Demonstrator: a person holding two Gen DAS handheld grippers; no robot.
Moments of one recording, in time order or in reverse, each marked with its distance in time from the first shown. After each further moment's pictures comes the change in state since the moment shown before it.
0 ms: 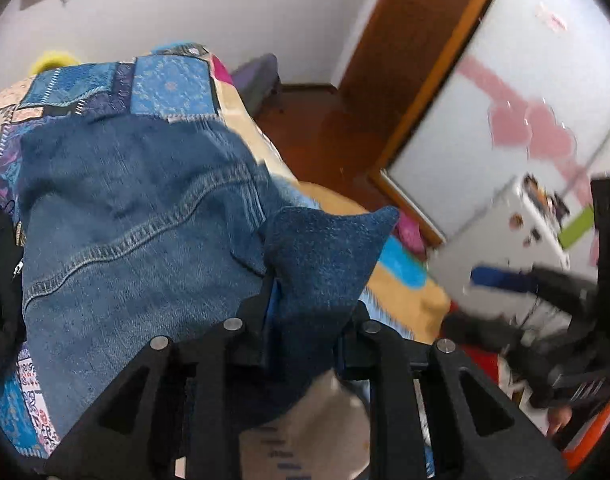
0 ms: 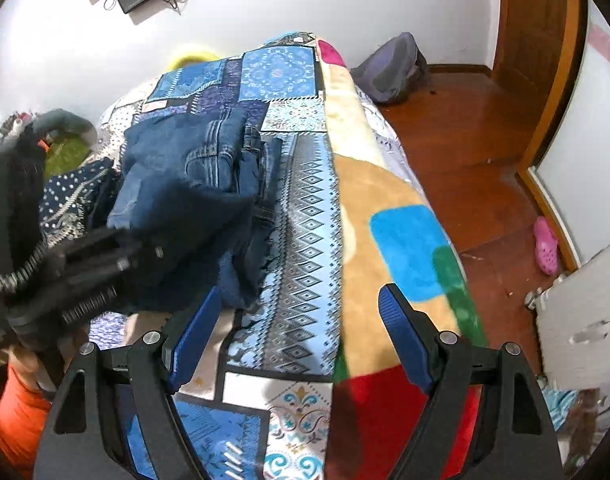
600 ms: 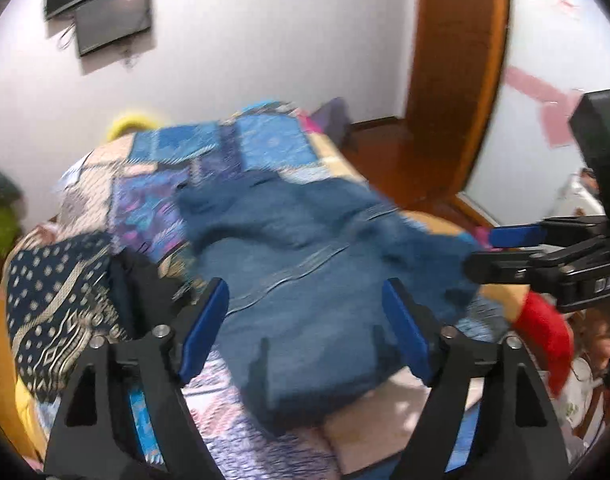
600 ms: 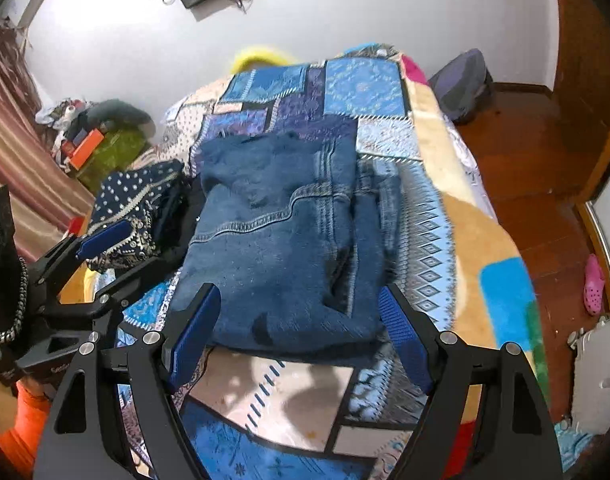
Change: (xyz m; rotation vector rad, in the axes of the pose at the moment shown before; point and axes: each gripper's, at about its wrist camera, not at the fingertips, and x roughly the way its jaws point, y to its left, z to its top) left arm -0.094 0.051 -0.020 0.057 -0.144 0.335; right arm 0.017 0.068 0.026 -0.109 -0.014 0.177
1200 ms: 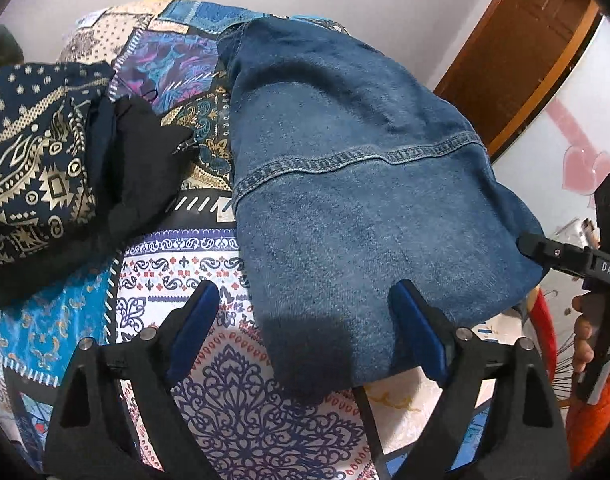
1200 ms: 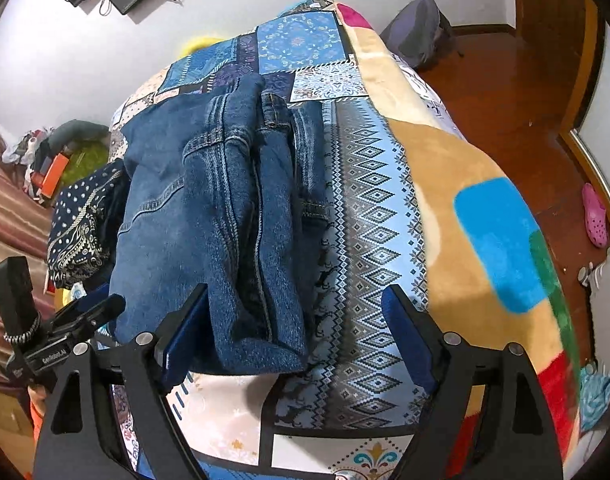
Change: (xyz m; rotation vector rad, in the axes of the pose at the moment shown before) left arm 0.061 0.065 -0.077 -0.319 0.207 -0.124; right arm 0.027 -0.062 -0.036 0.188 0.069 -0.037
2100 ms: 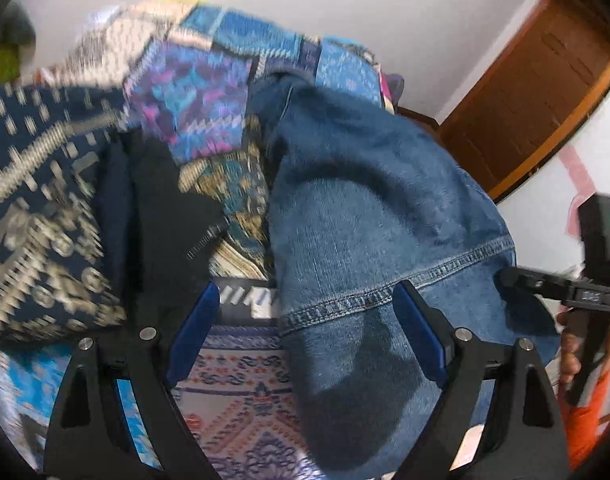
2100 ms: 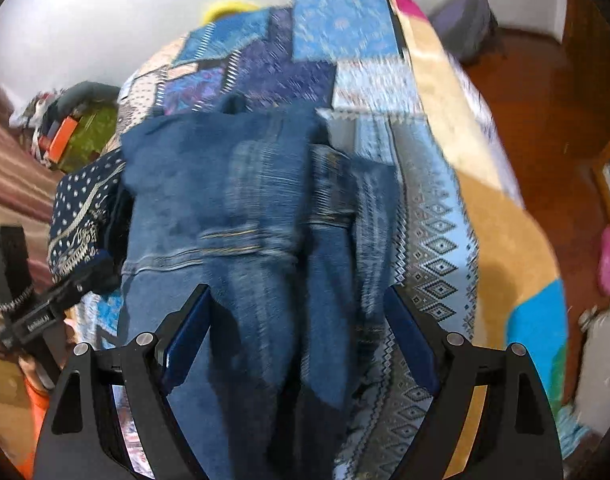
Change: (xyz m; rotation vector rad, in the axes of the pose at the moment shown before) left arm 0.018 0.044 0.071 -0.123 -0.012 -0.034; right arm 0.059 0.023 0.082 -0.082 0.166 0.071
